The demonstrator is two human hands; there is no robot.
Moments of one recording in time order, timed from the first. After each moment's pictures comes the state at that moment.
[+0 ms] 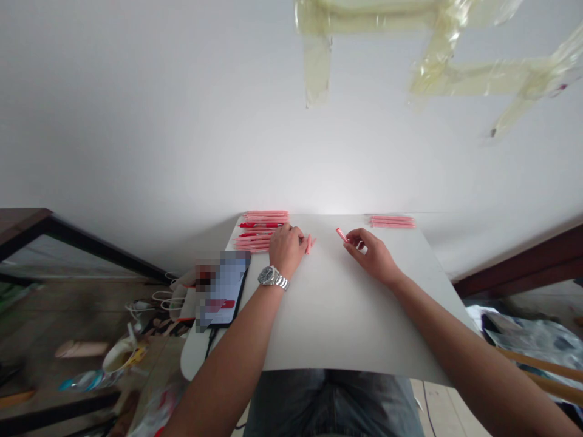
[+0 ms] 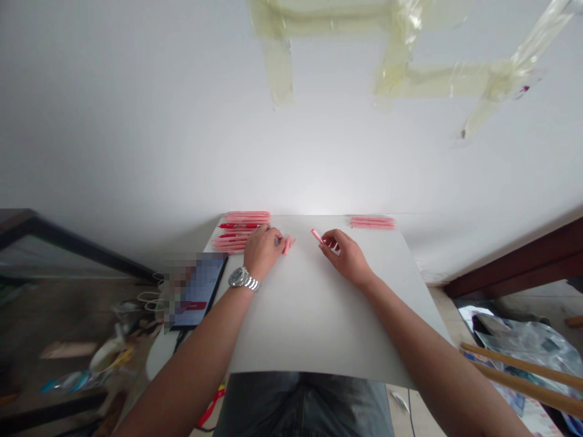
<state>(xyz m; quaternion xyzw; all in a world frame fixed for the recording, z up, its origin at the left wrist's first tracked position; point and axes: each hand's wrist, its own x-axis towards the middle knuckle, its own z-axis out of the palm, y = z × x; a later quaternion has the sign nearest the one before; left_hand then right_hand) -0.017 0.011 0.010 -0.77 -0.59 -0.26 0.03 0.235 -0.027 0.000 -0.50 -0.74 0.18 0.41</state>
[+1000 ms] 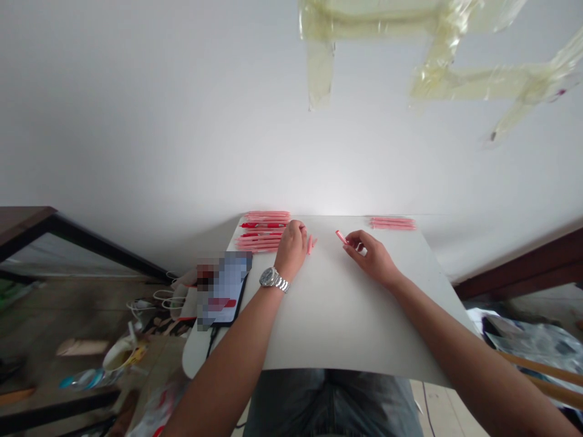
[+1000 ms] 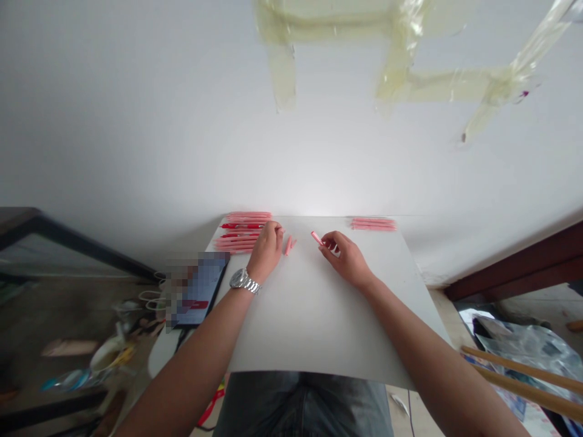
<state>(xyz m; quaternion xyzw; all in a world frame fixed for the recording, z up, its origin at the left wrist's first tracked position) -0.011 0.012 0.005 -0.75 -0.53 -0.39 -0.08 0.235 -0.027 -0.001 -0.50 -0.74 0.18 0.40</state>
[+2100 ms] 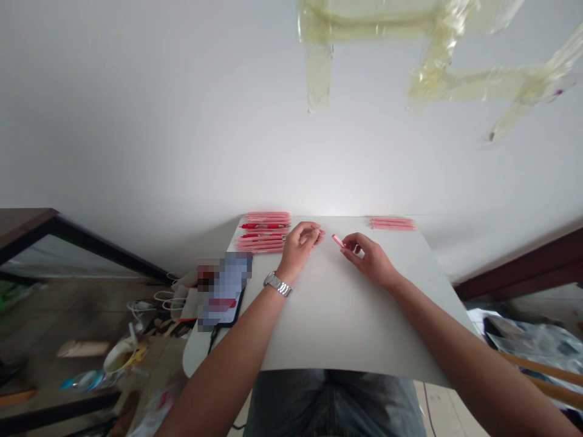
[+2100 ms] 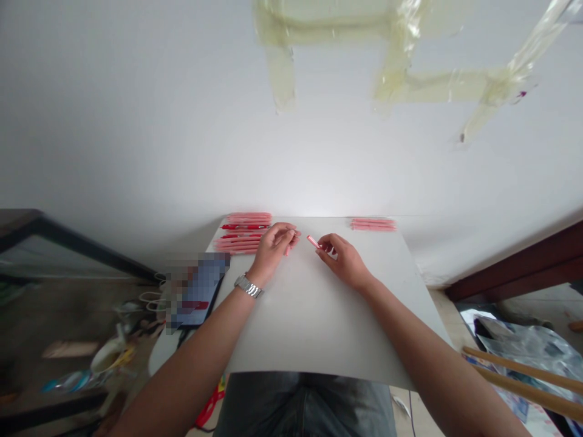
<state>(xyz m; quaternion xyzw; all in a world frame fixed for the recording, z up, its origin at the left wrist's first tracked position) 0.007 0.002 0.012 -0.57 -0.38 -0.53 -0.50 0.231 -0.031 0.002 -0.48 -0.76 0.18 0.39</state>
